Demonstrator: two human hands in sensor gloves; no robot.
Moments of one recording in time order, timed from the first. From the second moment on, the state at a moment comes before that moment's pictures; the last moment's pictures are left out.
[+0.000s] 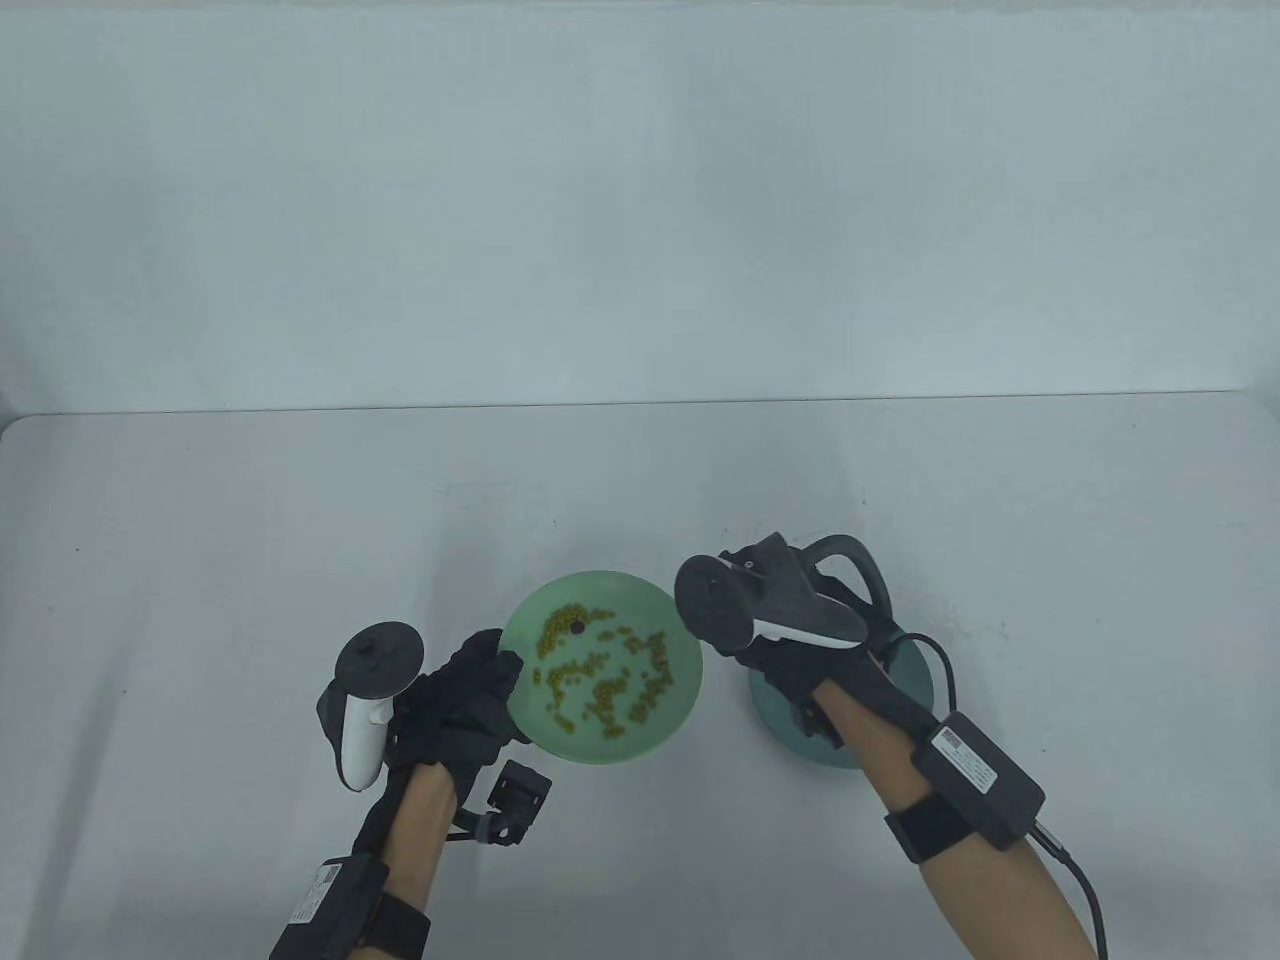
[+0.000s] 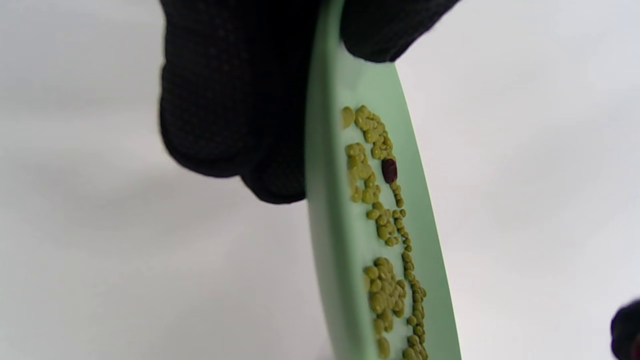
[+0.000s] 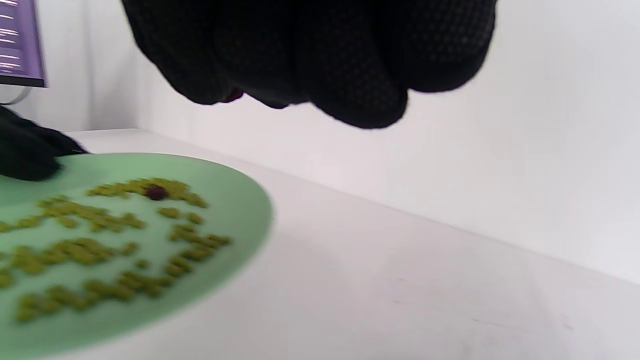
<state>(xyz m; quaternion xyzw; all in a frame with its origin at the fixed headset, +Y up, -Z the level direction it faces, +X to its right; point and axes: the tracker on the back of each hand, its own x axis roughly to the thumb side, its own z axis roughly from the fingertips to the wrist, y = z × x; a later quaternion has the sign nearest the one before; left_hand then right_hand) -0.208 -0.704 -0.354 -0.12 0.05 0.57 0.81 0.083 -0.569 -0.379 -0.22 0.02 -0.97 0.05</state>
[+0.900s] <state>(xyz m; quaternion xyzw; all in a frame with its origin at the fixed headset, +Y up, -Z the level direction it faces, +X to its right) -0.211 -0.704 -0.355 -0.12 0.05 0.58 0.81 0.196 -0.699 -0.438 -0.03 -0.13 -0.99 0.04</state>
